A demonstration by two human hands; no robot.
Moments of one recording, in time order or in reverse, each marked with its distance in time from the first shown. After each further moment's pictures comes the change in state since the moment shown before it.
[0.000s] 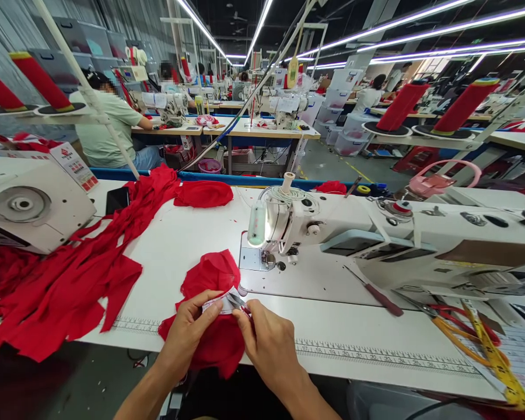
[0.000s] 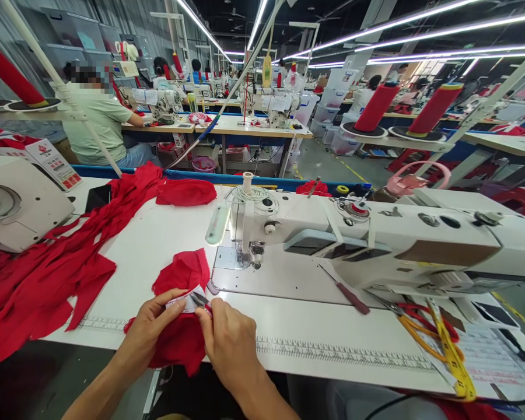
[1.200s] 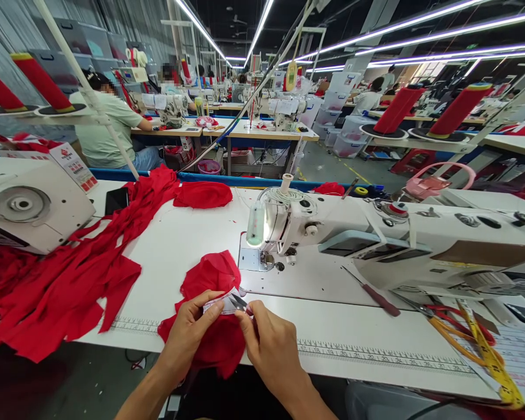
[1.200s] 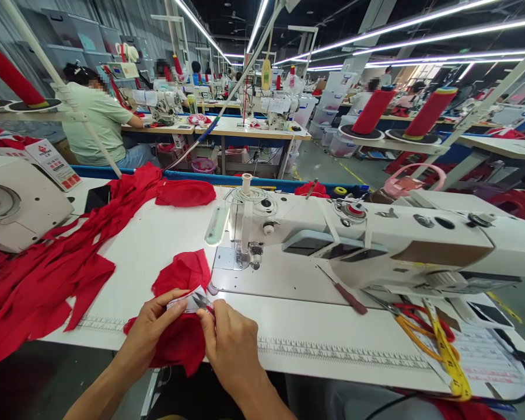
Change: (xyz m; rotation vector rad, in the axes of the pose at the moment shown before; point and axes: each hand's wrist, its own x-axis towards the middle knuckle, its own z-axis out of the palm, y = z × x) left_hand -0.002 0.006 0.005 0.002 -0.050 0.022; right_hand -0.001 0.000 -0.006 0.022 0.006 0.033
